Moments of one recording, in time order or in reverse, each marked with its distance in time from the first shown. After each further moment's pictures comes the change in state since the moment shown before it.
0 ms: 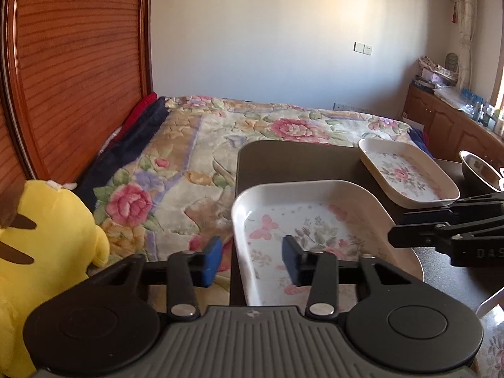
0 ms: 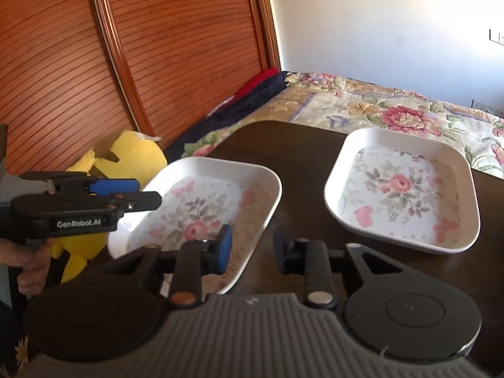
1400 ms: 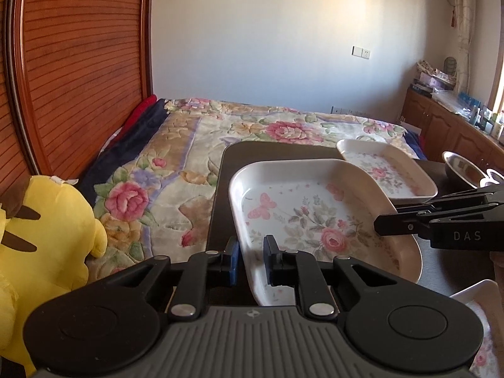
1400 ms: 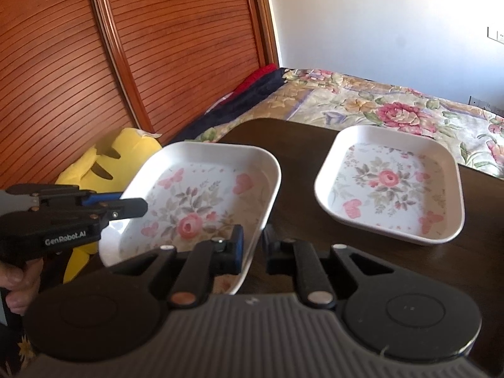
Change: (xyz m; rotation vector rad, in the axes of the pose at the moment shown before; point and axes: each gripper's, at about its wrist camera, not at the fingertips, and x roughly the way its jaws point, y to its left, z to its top) left arm -0.028 -0.023 -0.006 -0.004 -0.017 0.007; right arm -0.015 -0.007 -0.001 0.008 0.008 0.001
